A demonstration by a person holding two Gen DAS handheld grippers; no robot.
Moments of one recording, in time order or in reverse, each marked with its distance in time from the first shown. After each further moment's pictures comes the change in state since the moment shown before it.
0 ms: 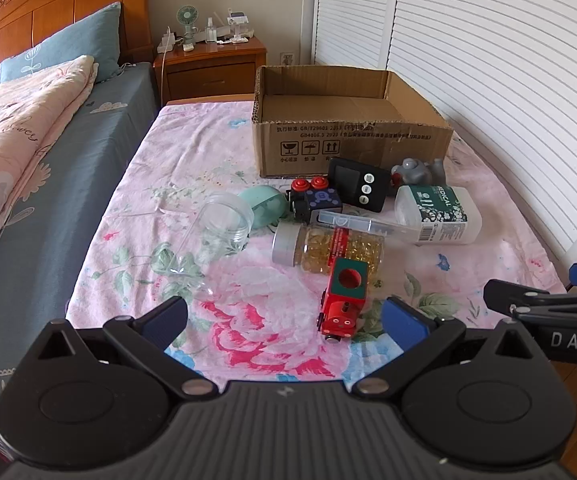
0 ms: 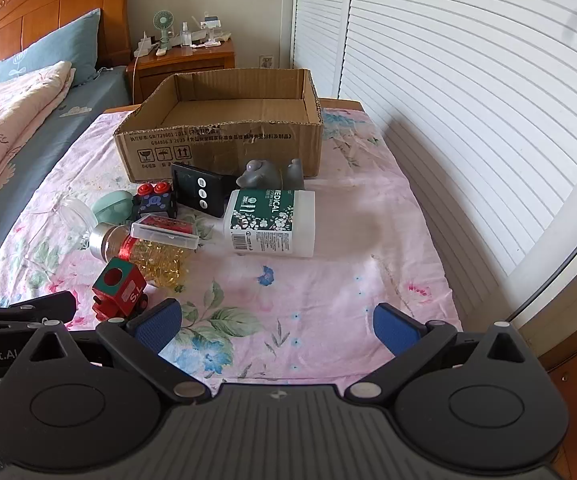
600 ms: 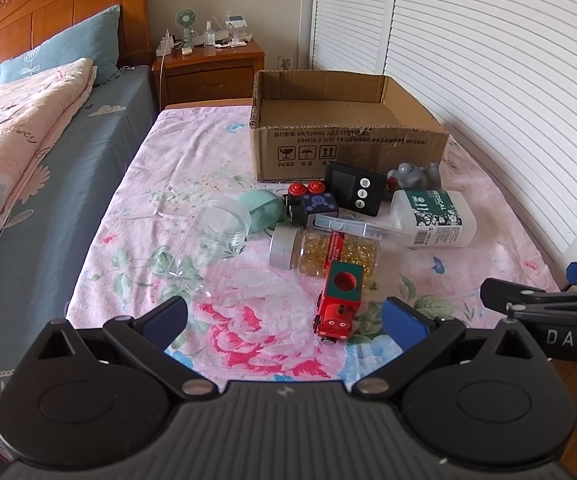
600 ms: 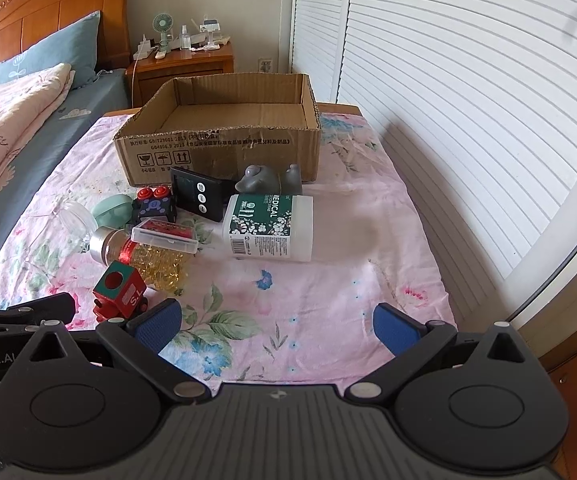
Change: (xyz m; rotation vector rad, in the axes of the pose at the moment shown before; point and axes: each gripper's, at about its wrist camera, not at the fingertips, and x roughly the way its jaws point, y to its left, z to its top) left arm -0.005 -0.001 0.001 -0.002 -0.011 -0.006; right arm -0.004 0.000 0.003 -0.003 -0.009 -0.007
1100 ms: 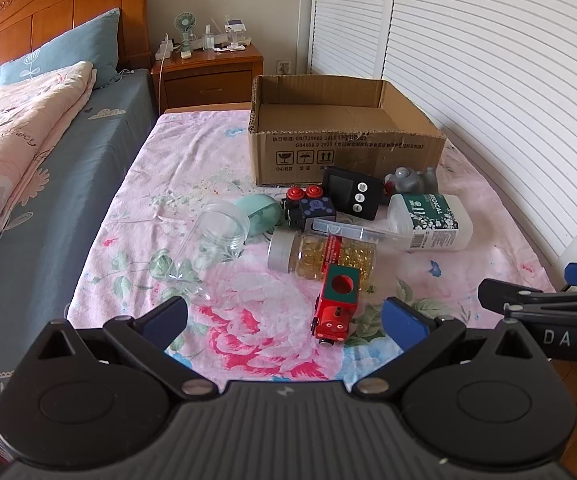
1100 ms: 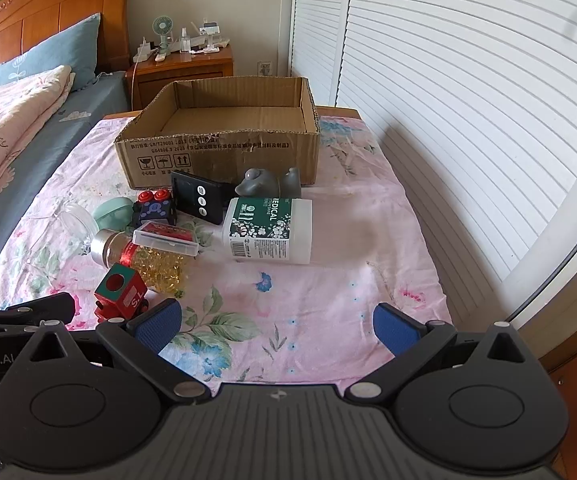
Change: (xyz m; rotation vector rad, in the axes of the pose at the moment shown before) left arm -0.003 -0.001 0.000 0.000 -0.013 -0.003; right arm -0.002 0.000 0.000 0.001 -0.009 -0.003
